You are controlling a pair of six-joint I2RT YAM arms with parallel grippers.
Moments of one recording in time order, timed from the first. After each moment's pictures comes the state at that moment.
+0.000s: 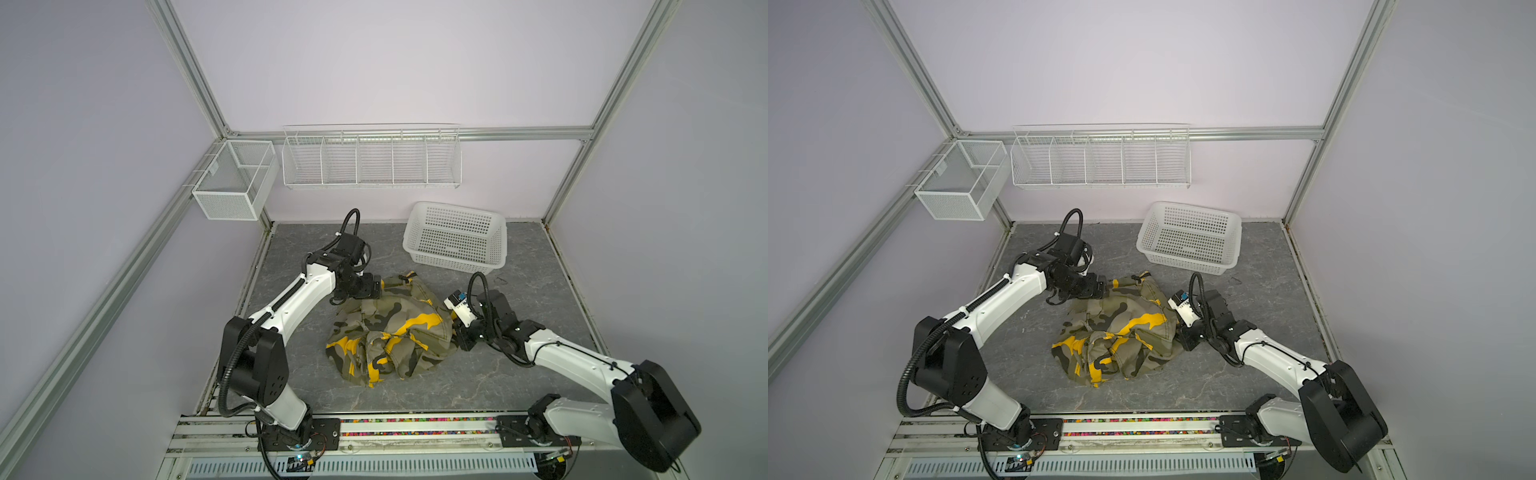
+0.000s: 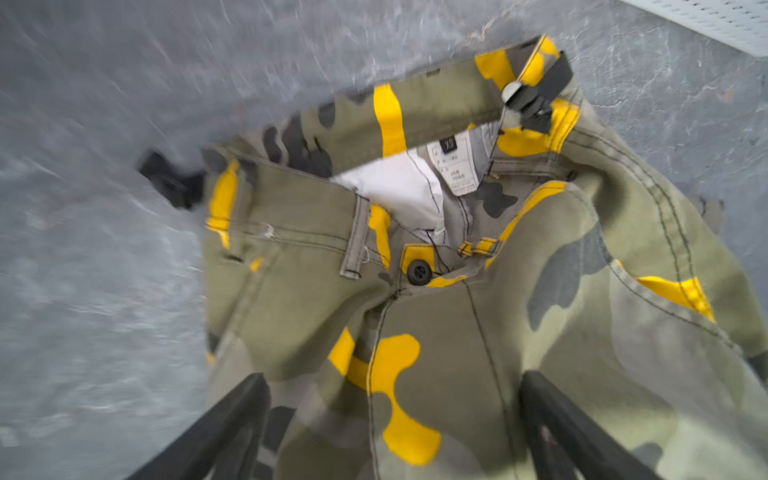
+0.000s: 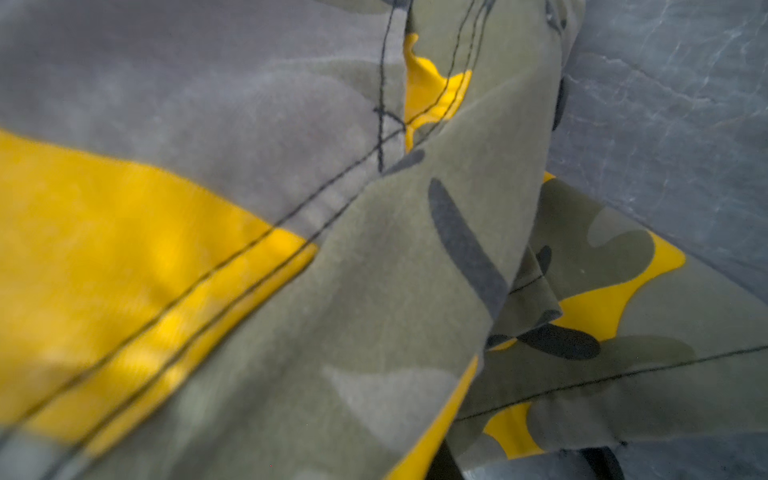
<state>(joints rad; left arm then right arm) -0.44 1.63 1.31 -0.87 0.19 -0.34 0.54 1.24 0.55 -0.15 -0.42 0.02</state>
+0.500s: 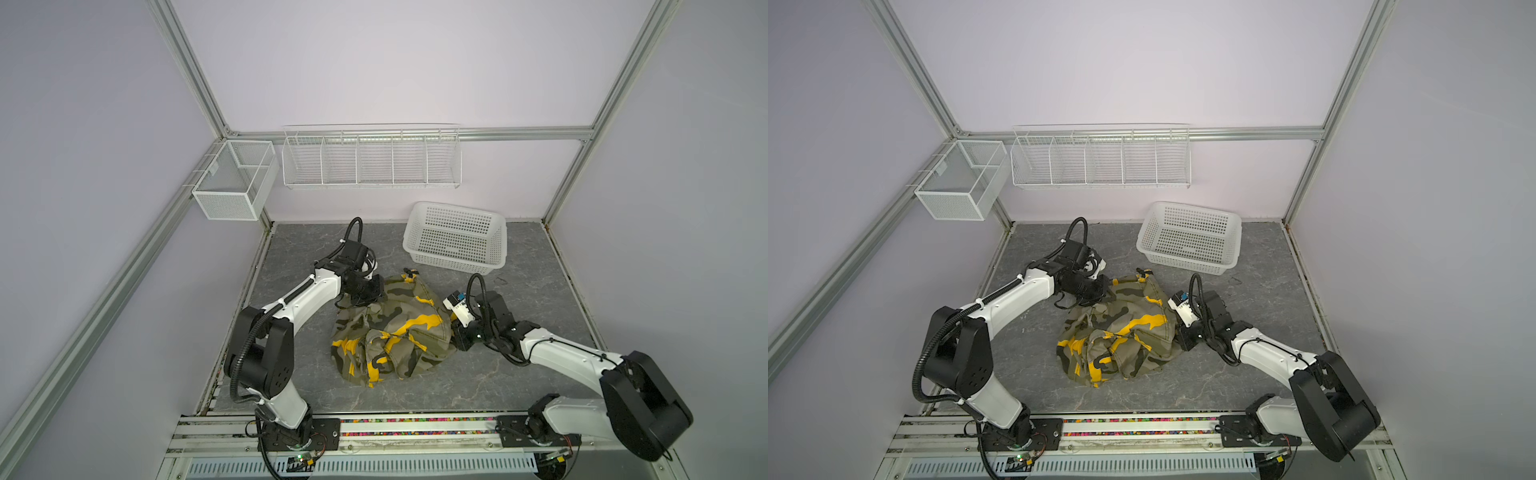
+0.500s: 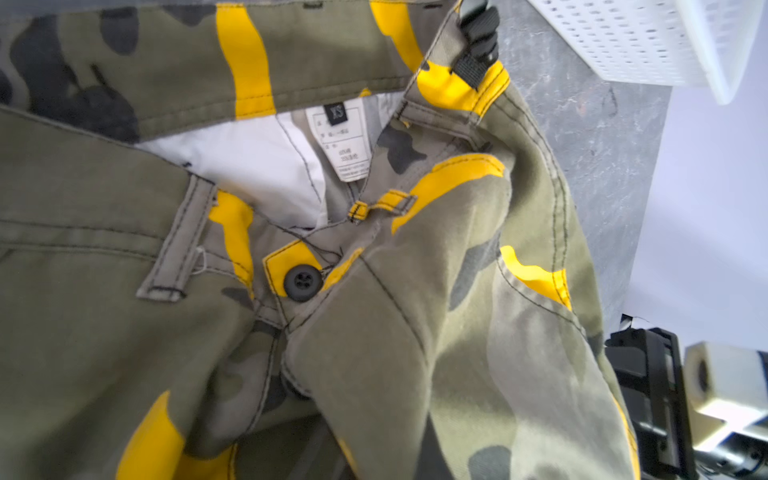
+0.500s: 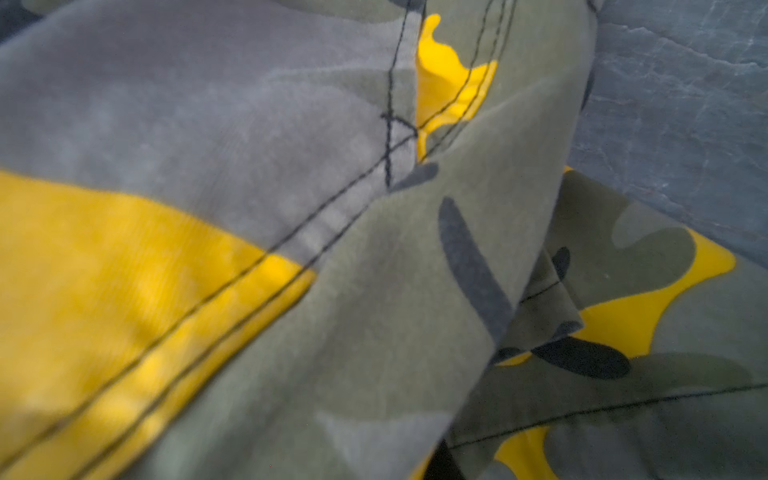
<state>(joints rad) -0.45 1.66 1.23 -0.68 0.46 -0.50 0.54 1.30 0.55 -0.09 -0.44 0.06</state>
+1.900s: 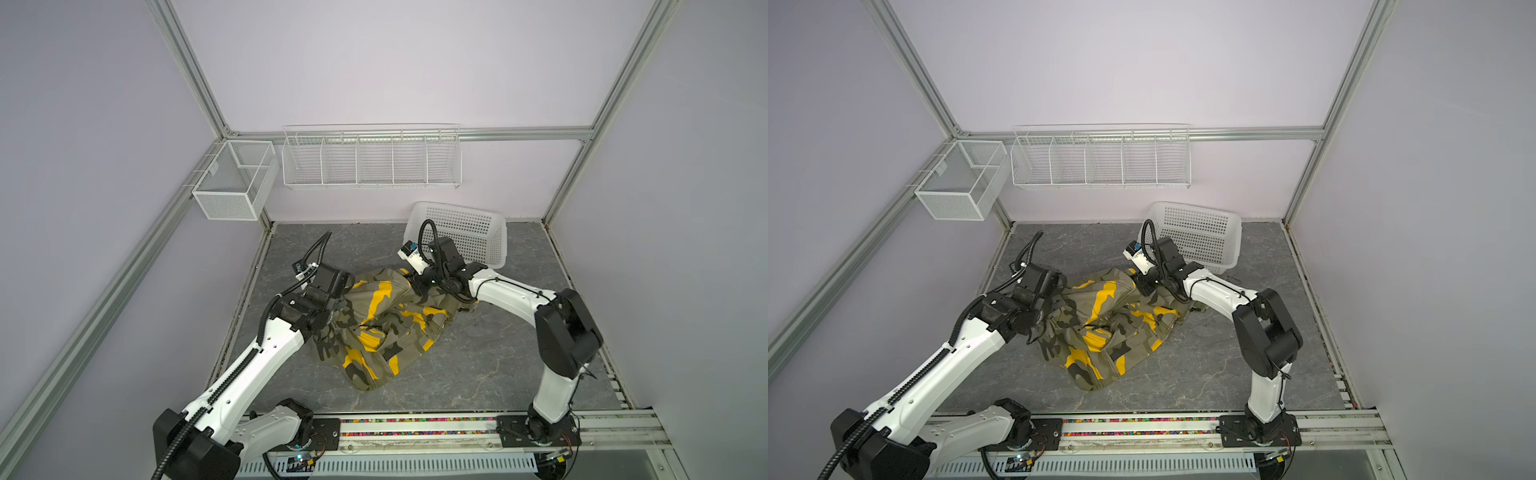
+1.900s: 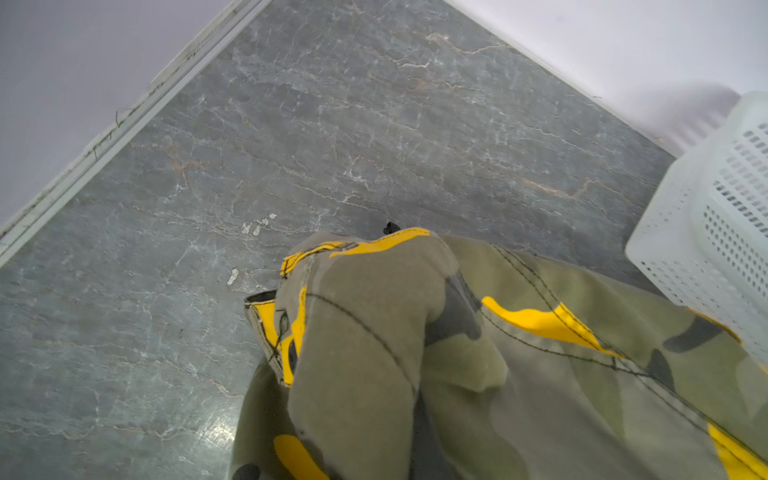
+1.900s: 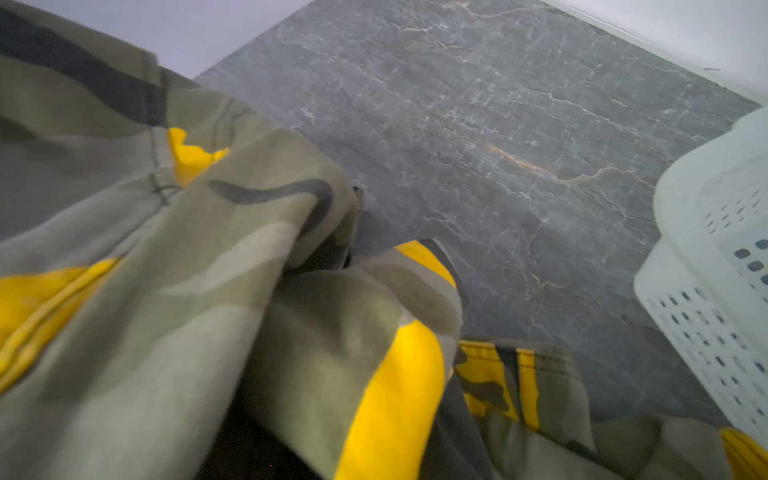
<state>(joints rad) -0.51 1.14 1.01 -0.86 -0.46 -0.92 0.62 1.89 1.37 -0.21 -0.35 -0.10</state>
